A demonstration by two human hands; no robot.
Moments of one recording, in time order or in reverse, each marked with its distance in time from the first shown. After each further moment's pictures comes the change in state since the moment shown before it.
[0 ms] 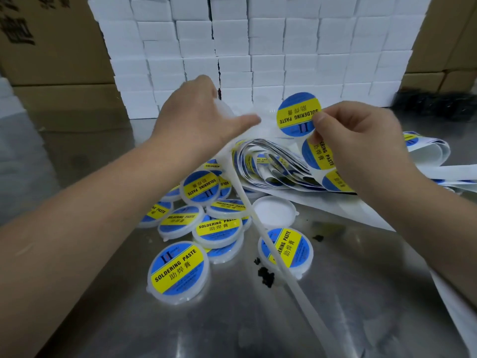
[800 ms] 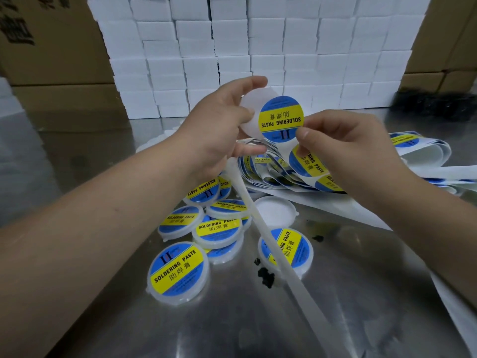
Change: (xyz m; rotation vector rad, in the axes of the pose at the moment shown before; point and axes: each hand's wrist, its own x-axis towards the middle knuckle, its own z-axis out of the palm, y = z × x) left_hand -0.013 0.023 0.004 -1.183 -0.444 -0.210; right_hand -0.006 -0.006 0.003 0.260 -0.225 -0.037
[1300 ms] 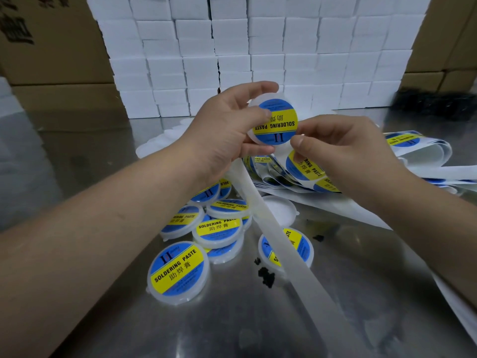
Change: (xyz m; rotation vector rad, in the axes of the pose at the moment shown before) left_hand -0.007 -0.002 0.003 -0.003 -0.061 0.054; right_hand -0.001 -0.001 0.001 0.022 -0.056 0.030
